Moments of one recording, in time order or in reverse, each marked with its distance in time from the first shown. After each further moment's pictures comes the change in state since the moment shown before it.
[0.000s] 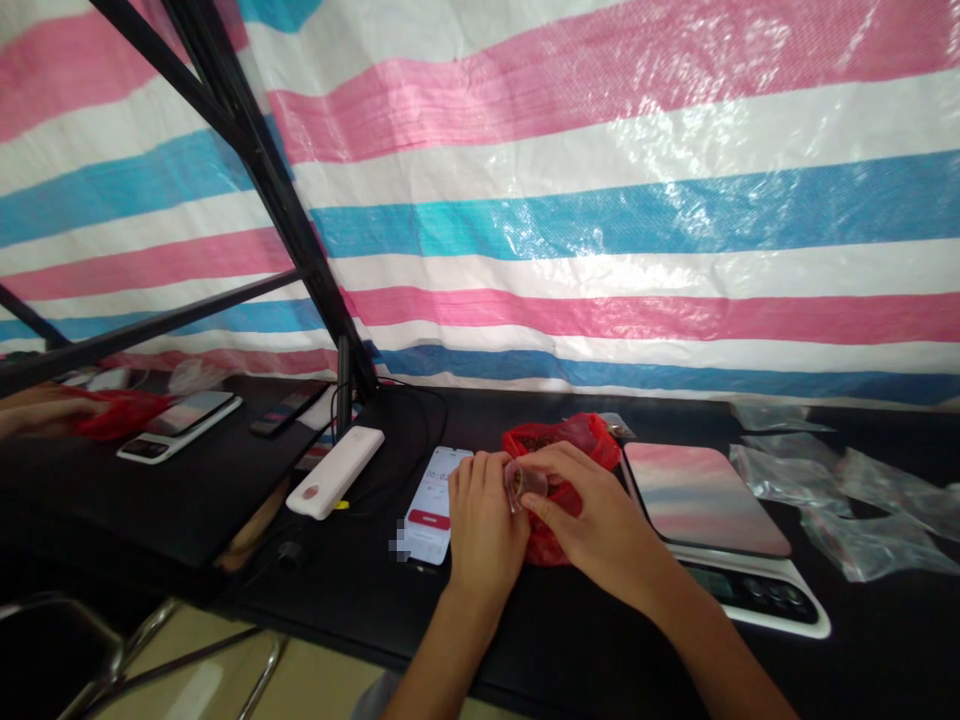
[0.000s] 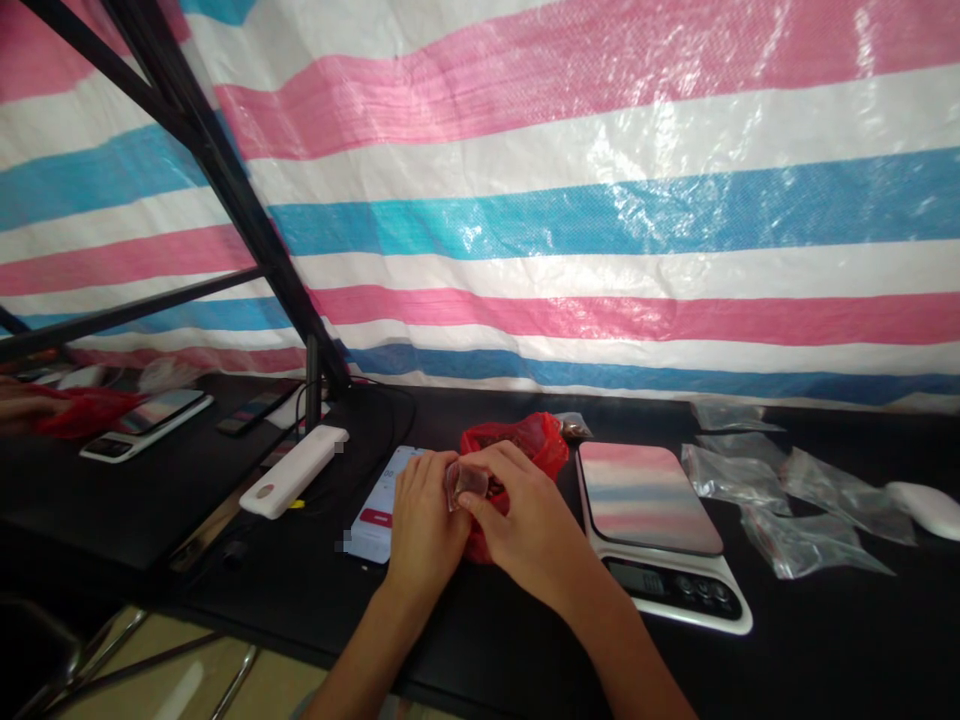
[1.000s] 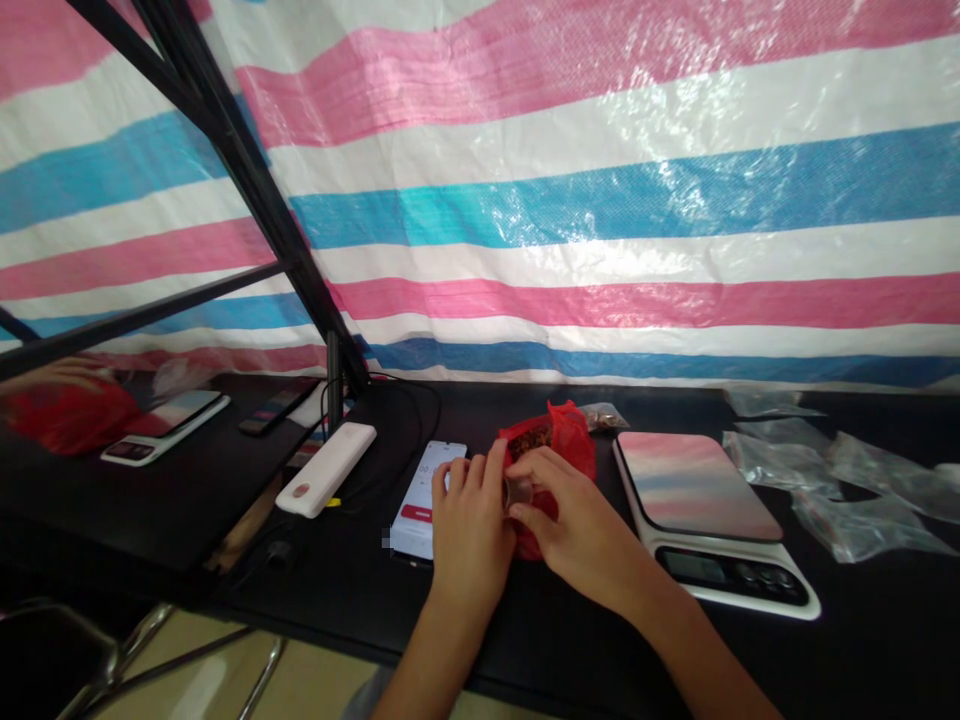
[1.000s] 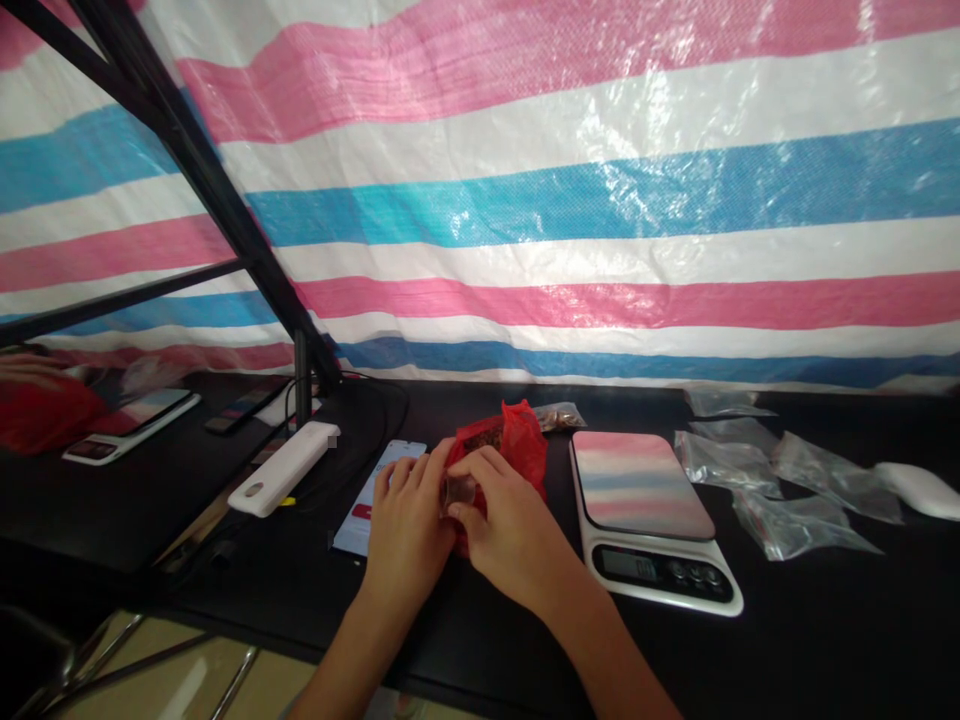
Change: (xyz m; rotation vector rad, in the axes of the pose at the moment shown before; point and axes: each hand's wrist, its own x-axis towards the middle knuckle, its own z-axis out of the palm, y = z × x) left_hand -0.004 0.000 -0.012 0.248 -0.170 0.072; right_hand -0.007 0.004 0.015 0.058 -0.055 0.059
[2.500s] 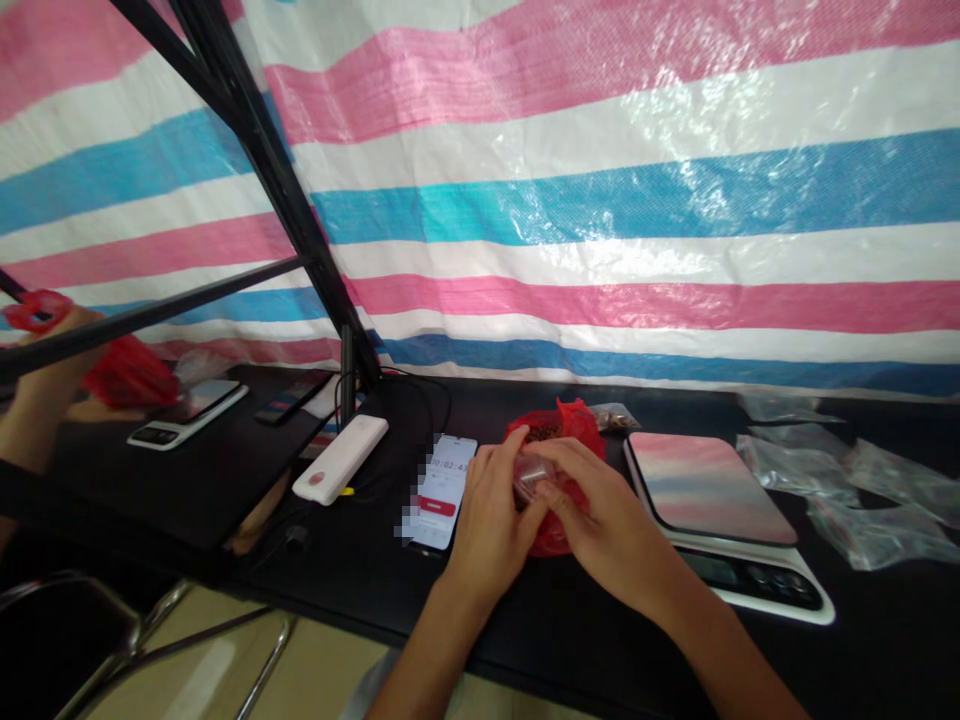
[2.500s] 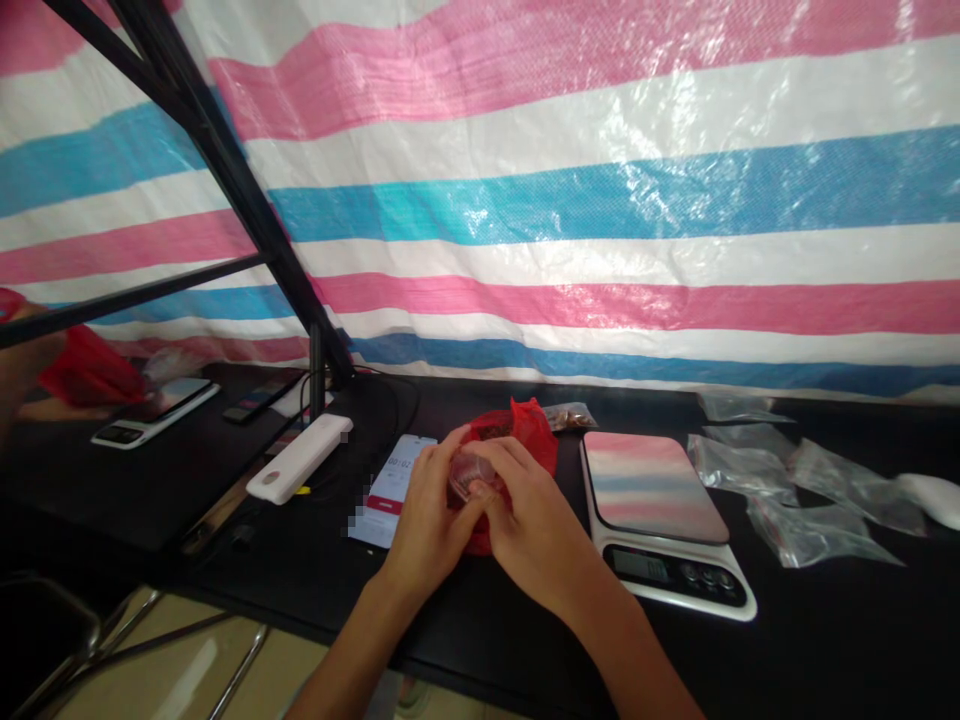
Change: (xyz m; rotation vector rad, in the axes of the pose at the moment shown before) left_hand -0.004 -0.008 0.010 -0.643 0.073 0.079; right_hand -0.004 -0.006 -0.011 -0.107 0.093 -0.175
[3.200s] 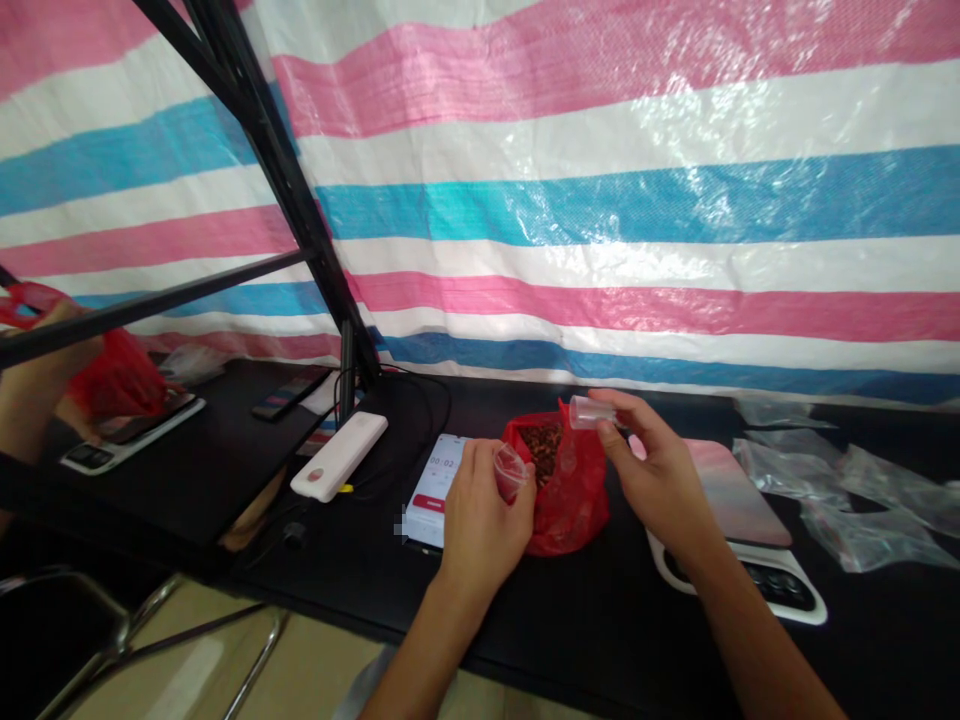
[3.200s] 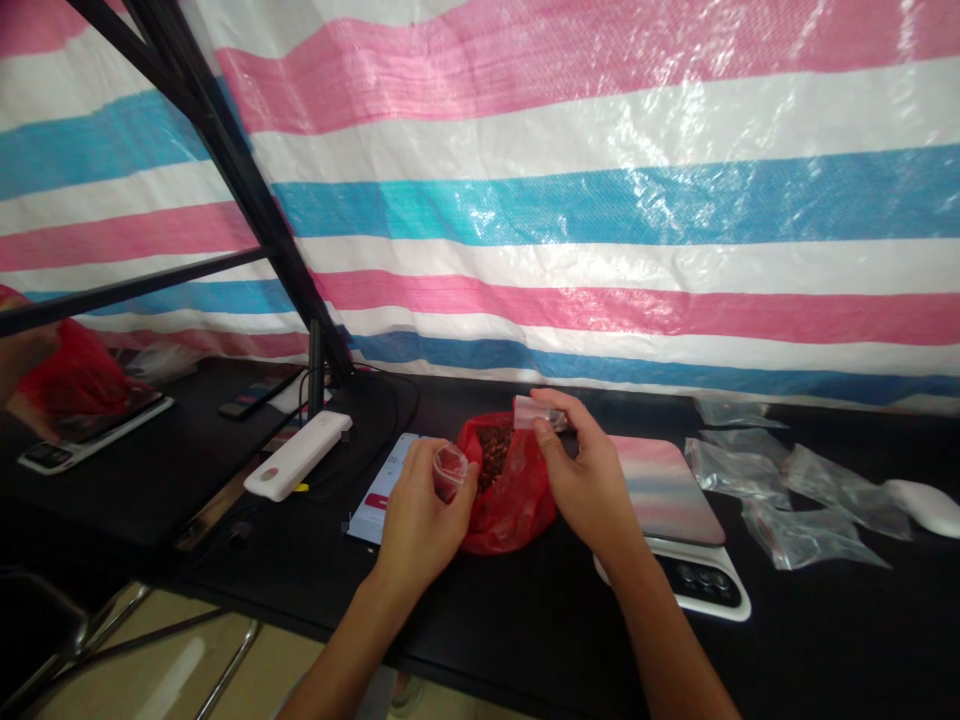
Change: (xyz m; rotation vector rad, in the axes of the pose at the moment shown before) left_hand 0.006 0.009 -0.005 0.109 0.153 -0.192; right_hand 0.017 0.038 -0.027 0.052 0.384 0.113
